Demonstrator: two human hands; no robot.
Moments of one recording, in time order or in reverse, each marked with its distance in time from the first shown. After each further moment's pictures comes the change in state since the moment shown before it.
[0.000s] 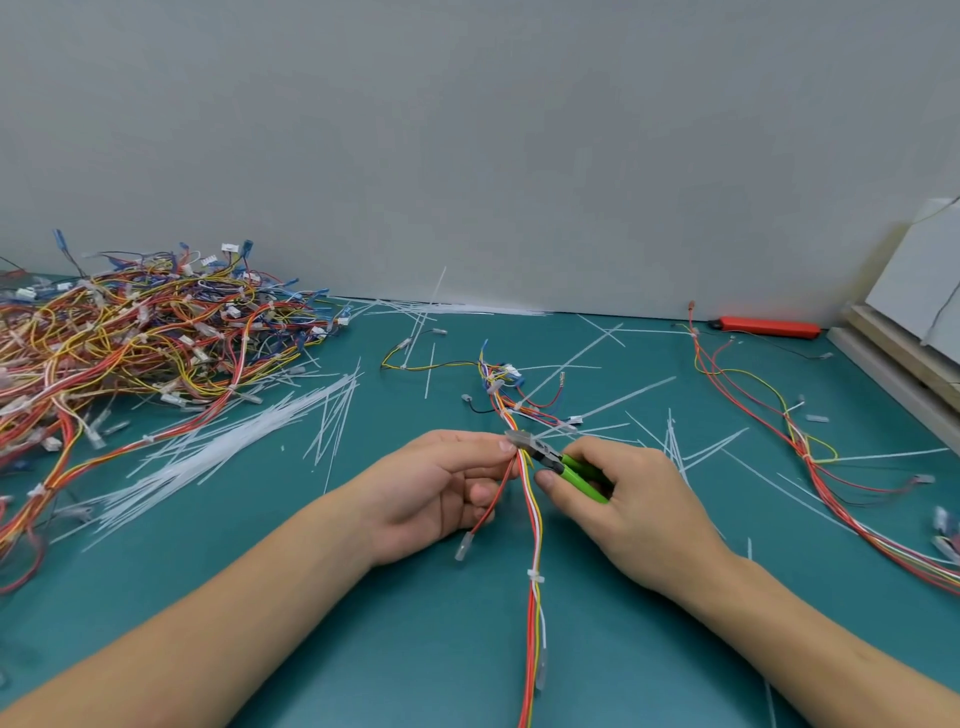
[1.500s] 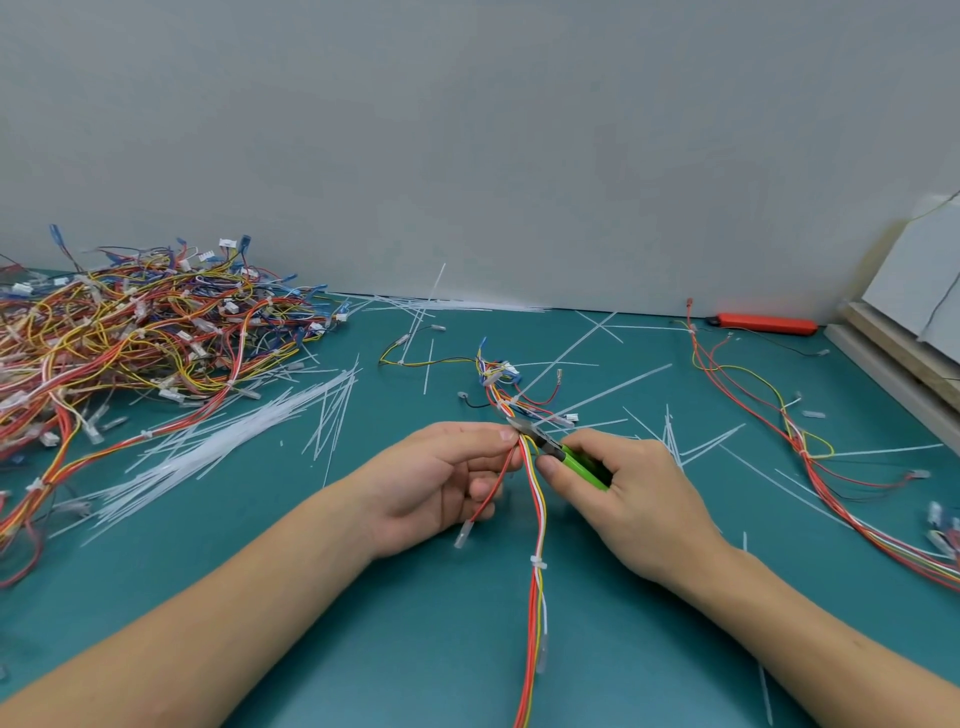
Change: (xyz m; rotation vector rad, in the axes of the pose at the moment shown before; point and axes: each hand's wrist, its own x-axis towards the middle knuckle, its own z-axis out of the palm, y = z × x) left_hand -0.001 0.003 0.002 0.020 -0.059 0.020; right_hand 0.001 -0.004 -0.003 -0.003 0.025 0.017
